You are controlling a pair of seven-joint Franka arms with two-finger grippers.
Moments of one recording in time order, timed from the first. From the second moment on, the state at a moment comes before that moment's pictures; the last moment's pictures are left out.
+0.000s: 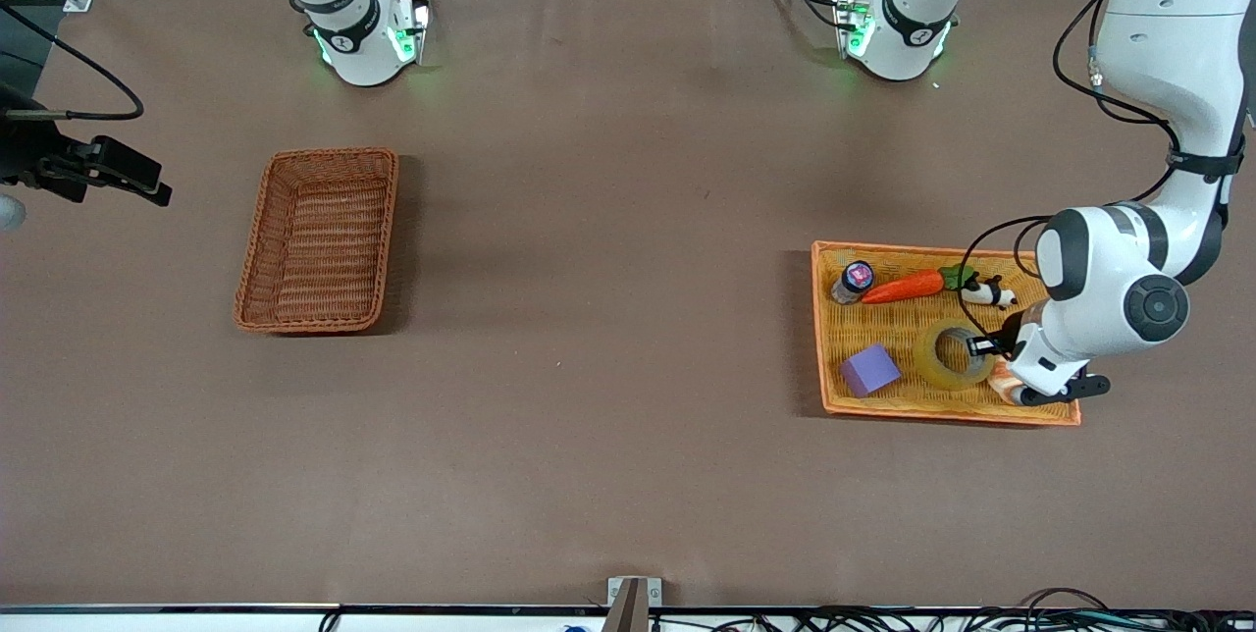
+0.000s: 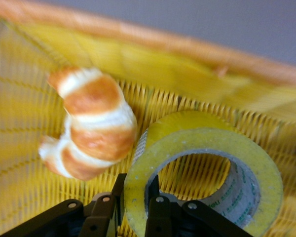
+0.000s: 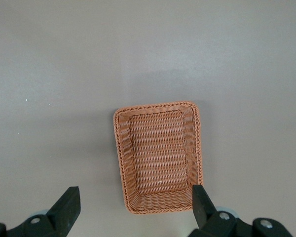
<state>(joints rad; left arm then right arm) 0.11 0.56 -0.07 -1.76 0.06 2.24 -0.15 0.02 0.06 -0.02 -1.46 0.03 1.48 0.08</state>
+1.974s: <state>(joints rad) -0.73 0.84 -0.18 -1.34 0.08 2.20 -0.86 0.00 0.06 -0.03 -1.46 0.03 1.50 0.08</state>
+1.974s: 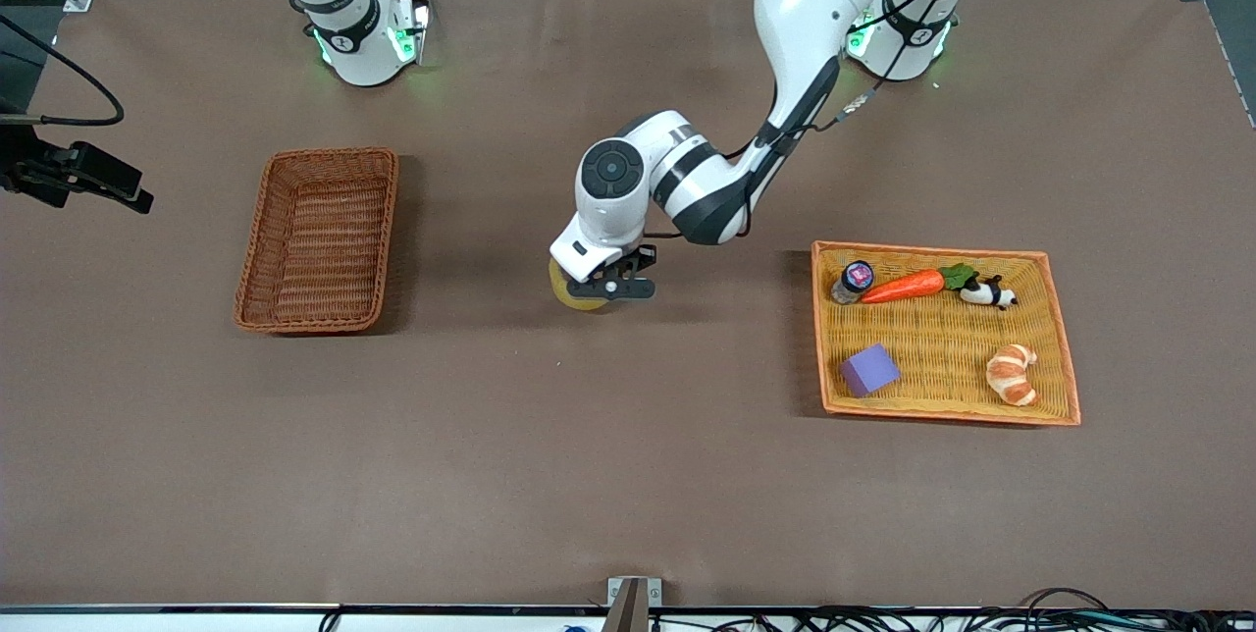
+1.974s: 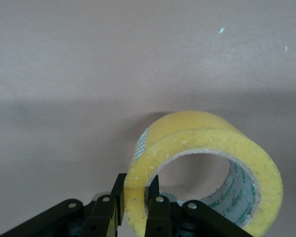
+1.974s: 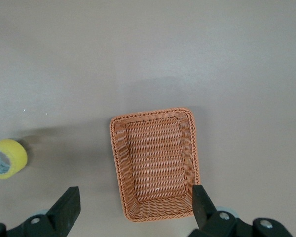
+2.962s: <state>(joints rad) -0.49 0.42 -0.09 -1.25 0.13 1.79 -0.72 0.32 0.14 -0.01 -1.50 0.11 1.68 0.23</state>
